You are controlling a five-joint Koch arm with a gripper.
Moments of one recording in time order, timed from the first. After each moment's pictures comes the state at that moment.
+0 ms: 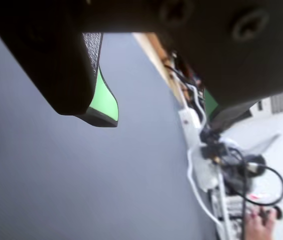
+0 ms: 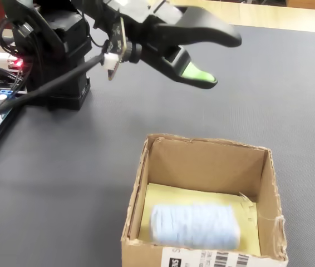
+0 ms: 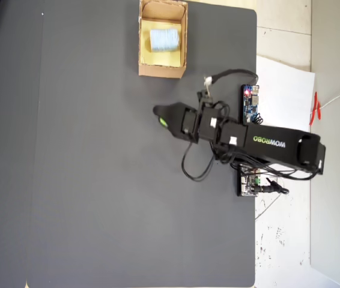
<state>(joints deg) 9.8 130.5 165.9 -9.1 88.7</state>
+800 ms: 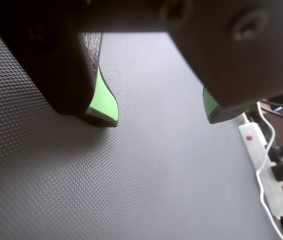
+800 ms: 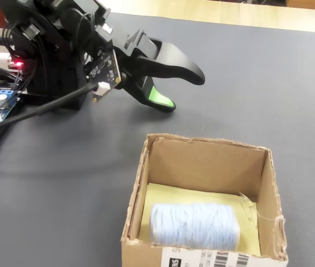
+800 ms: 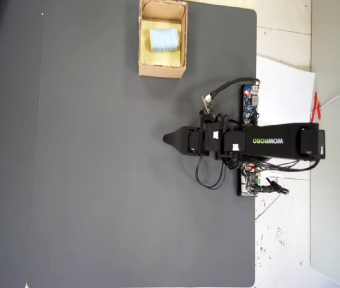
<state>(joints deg) 2.5 130.6 176.4 -3.9 88.9</state>
